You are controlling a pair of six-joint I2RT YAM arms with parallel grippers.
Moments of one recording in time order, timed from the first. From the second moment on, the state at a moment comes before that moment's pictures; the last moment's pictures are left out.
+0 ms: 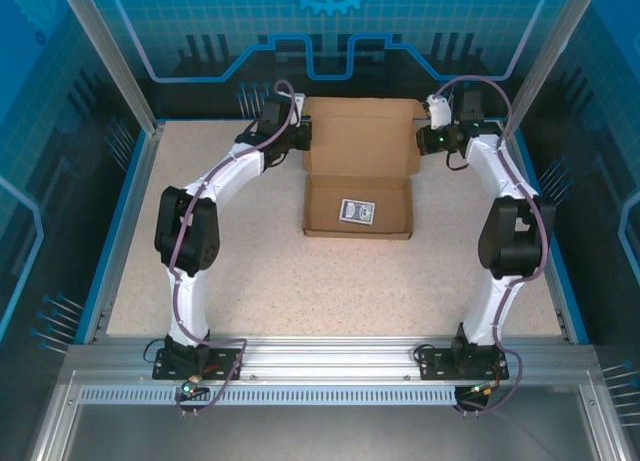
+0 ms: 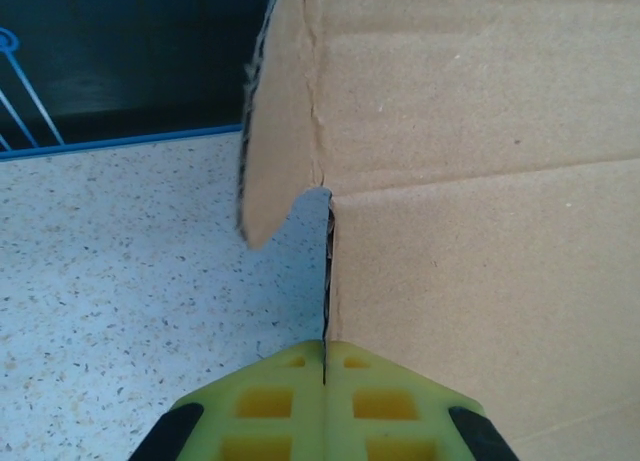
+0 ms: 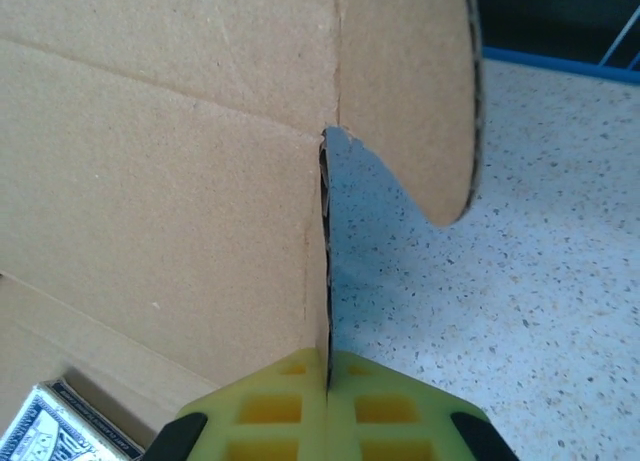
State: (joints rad) left arm -0.33 2.07 1.76 -0.27 0.02 -0.22; right arm 0.02 1.91 1.70 -0.58 -0.29 -0.12
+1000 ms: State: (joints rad) left arm -0.47 1.85 1.28 0.04 -0.27 -0.32; right arm 0.15 1.70 1.18 0.12 -0.03 0.01
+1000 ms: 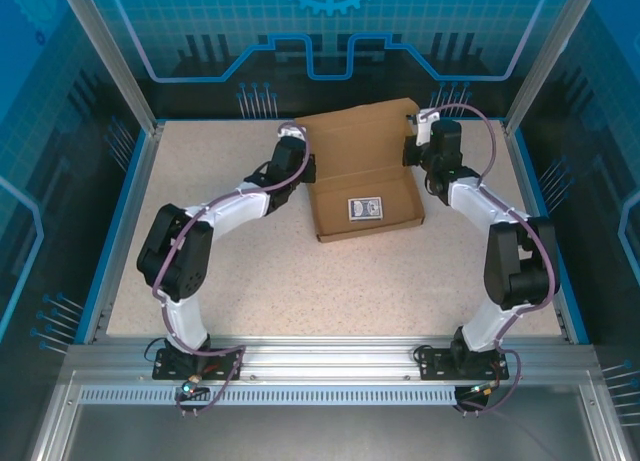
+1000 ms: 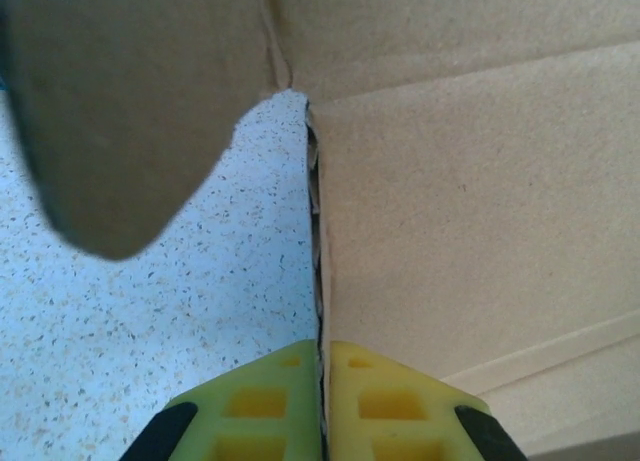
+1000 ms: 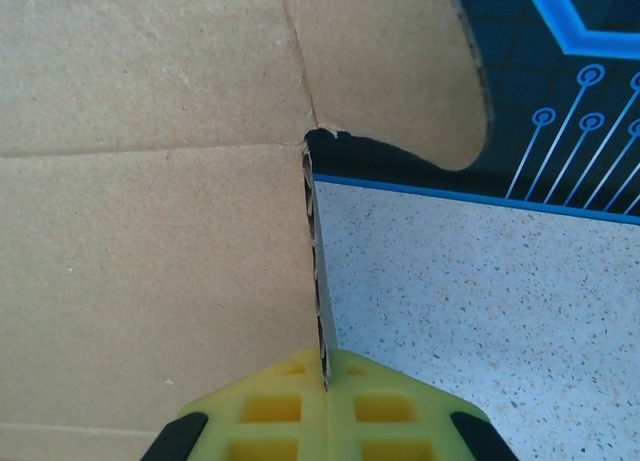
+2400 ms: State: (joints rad) left arm -0.66 1.72 1.00 0.25 -0.62 -0.33; right arm 0.21 1.46 0.72 0.41 0.05 0.16
